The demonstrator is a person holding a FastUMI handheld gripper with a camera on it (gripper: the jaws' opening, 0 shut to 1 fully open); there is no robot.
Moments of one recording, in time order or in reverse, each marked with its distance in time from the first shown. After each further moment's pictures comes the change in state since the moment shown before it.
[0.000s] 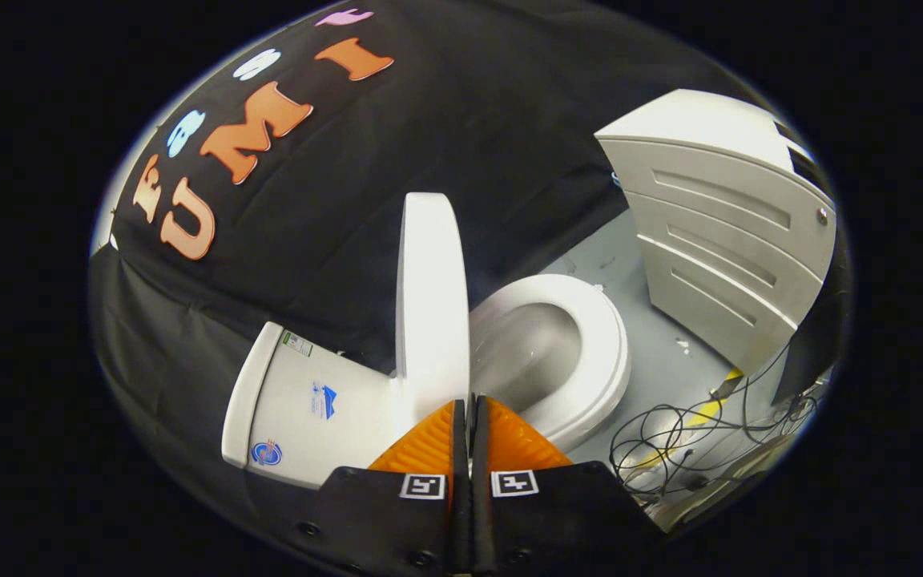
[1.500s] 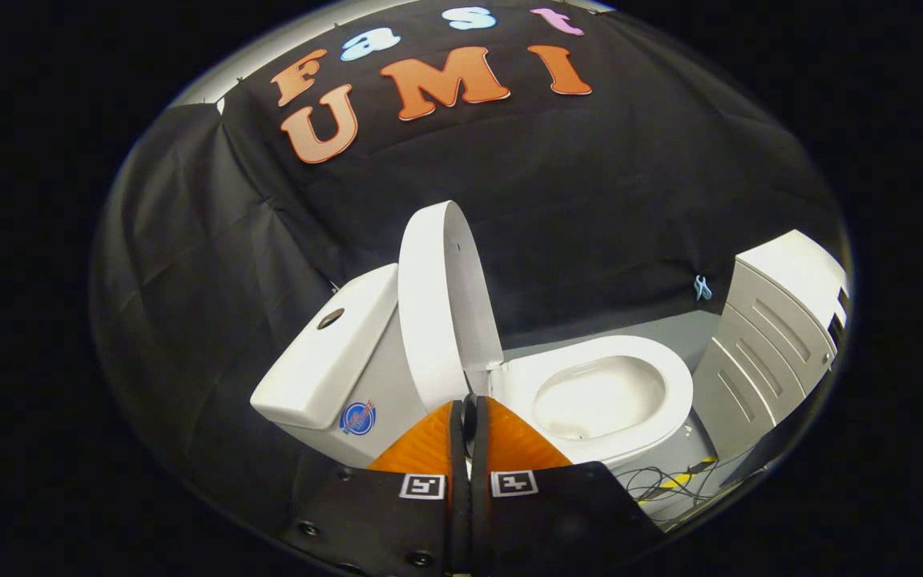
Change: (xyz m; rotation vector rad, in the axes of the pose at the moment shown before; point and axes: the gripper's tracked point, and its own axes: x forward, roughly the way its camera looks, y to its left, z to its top) arm -0.030 0.225 -0.064 -0.463 -0.072 0.083
